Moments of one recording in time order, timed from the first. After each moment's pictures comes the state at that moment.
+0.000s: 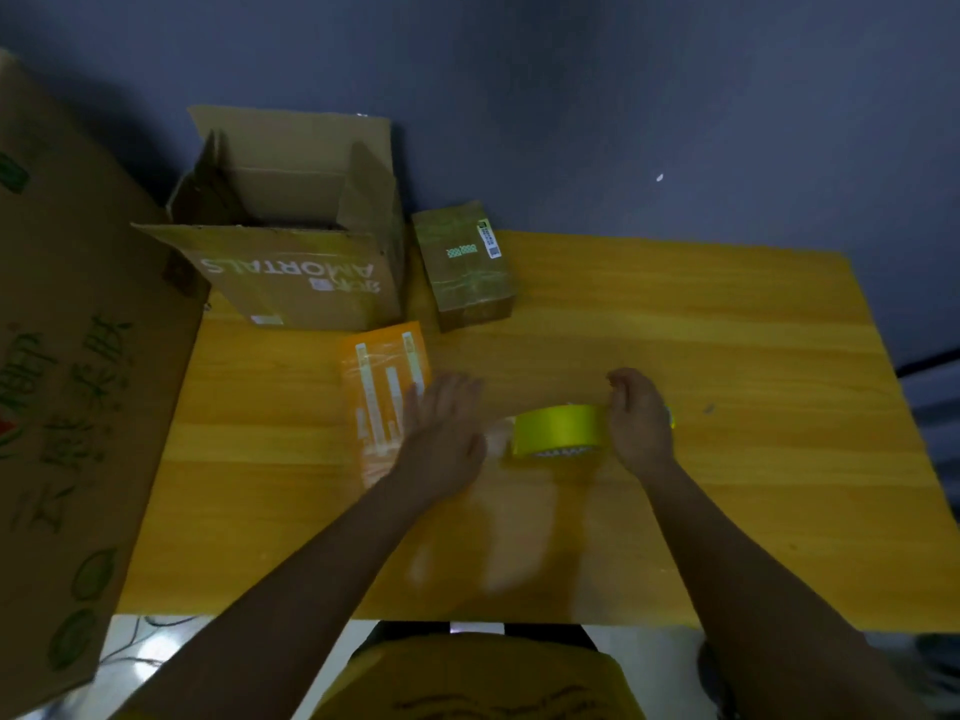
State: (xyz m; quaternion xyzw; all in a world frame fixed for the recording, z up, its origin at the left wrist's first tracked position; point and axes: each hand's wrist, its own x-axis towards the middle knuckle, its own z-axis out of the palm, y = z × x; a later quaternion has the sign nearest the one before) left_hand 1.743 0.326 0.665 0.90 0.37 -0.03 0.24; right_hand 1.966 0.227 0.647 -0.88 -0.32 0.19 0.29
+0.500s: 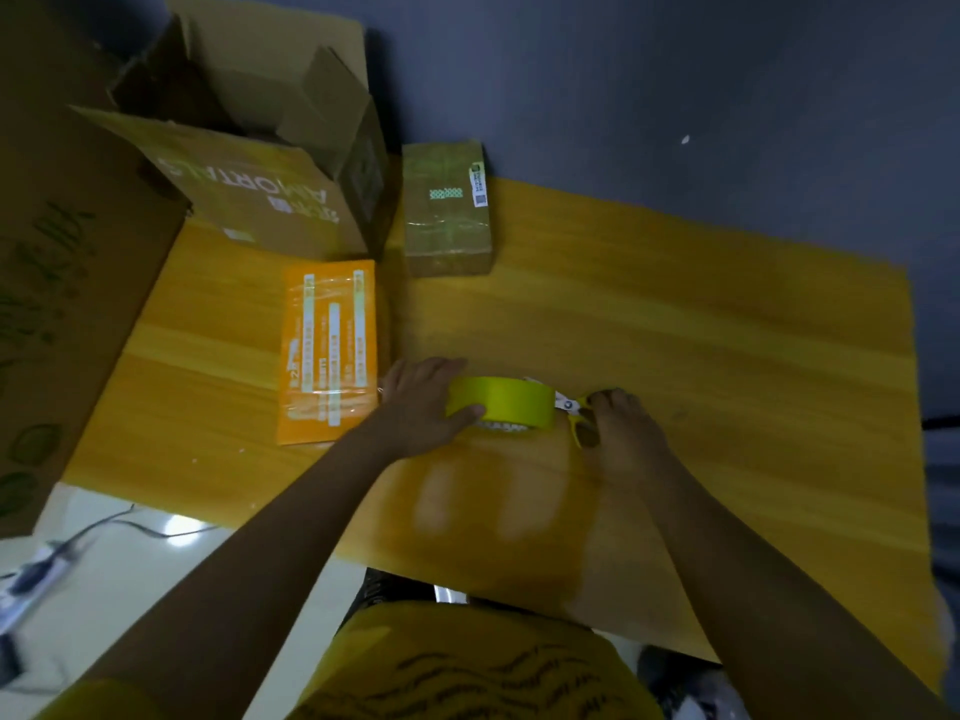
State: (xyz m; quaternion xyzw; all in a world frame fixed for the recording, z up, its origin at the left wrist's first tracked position) left_hand 1.807 0.291 0.647 0.81 0.47 -0.08 0.33; right_hand 2.062 0.190 0.602 -0.76 -0.58 0.26 -0.15
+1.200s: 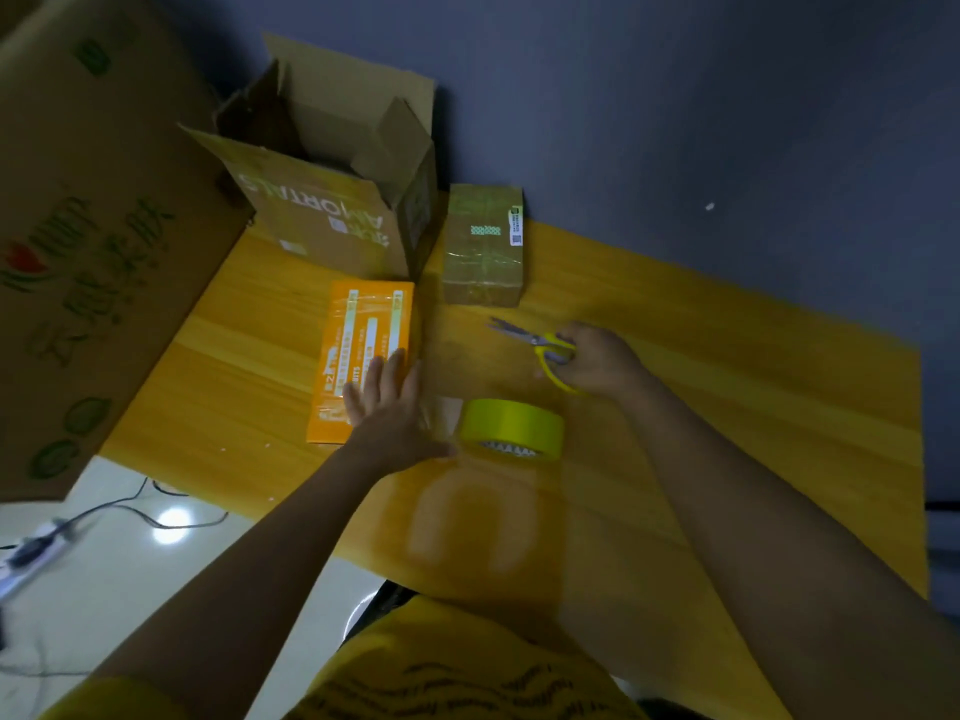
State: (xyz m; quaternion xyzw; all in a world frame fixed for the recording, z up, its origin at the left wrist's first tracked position) left_hand 1.771 0.285 0.663 0.74 0.61 -0.10 0.26; right_hand 2.033 0.309 0.688 -0.73 -0.62 0.29 -0.01
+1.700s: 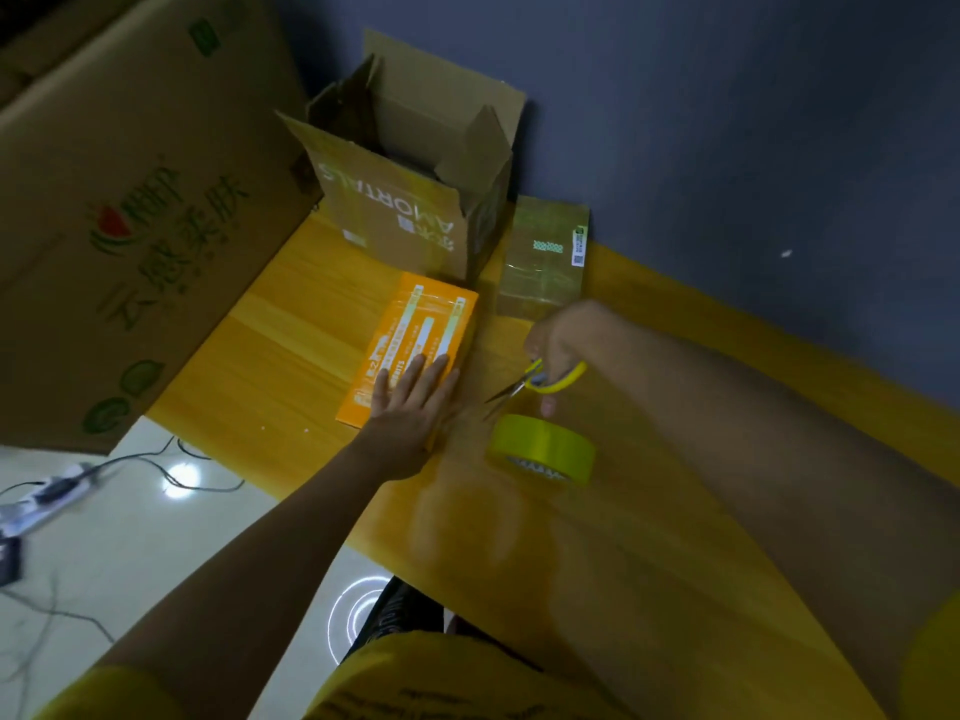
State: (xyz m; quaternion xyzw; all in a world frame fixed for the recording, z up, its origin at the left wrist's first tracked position) left_hand 1.725 0.289 0.653 0.83 0.53 -0.12 0.16; right_hand 1.926 0.405 0.728 -0.43 -0.73 0.19 -0.49
